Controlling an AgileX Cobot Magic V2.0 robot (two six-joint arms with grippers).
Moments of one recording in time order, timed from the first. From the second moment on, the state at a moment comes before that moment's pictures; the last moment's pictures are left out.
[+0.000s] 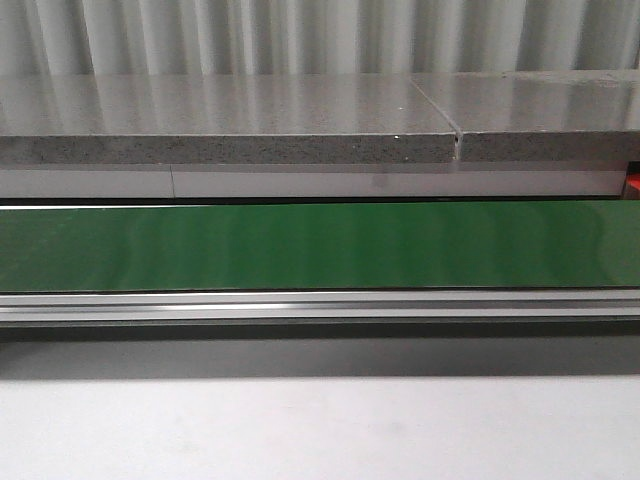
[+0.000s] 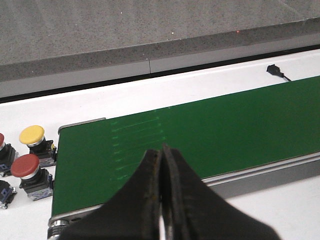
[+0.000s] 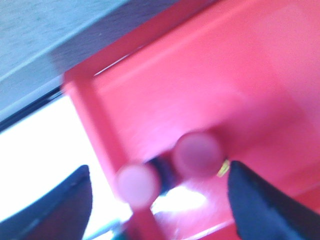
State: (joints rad) left arm -0.15 0.41 -0.58 -0.10 0.62 0.15; right arm -0.51 1.86 -1.59 0.28 0.76 -0.04
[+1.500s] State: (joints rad) left arm -0.15 0.41 -0.58 -0.10 0.62 0.15; right arm -0.06 0.80 -0.76 0.26 0.61 -0.30
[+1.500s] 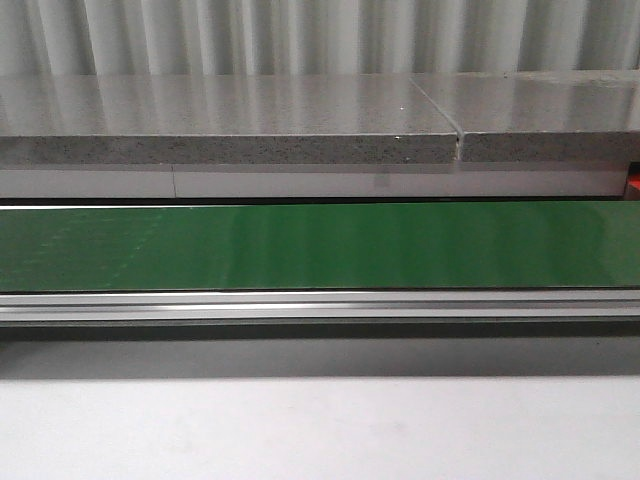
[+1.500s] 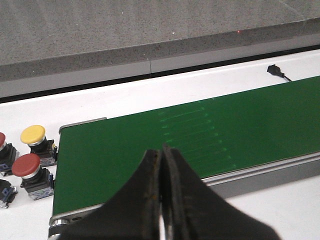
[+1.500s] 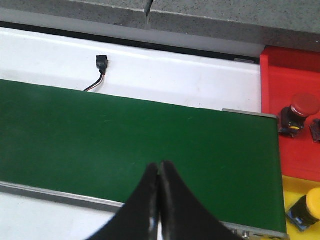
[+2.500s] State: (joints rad) left arm -0.15 0.44 -0.58 -0.10 0.62 0.15; right arm -0.06 0.32 -0.50 0.26 0.61 -0.30
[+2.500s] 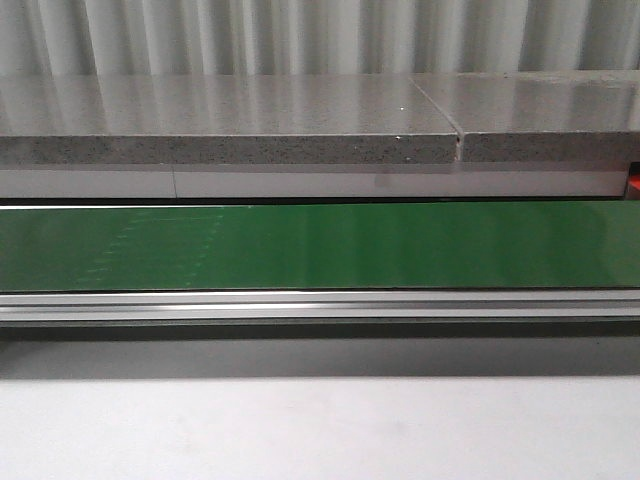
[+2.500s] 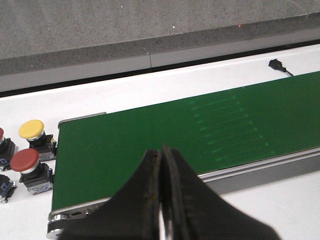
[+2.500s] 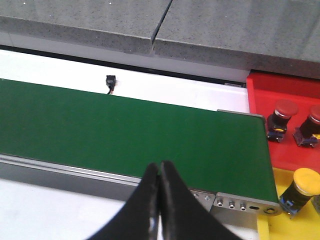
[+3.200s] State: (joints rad) left arm -0.15 0.86 -0.91 0.06 0.67 -0.11; right arm -0.06 0.32 -0.50 0.26 0.62 -0.30
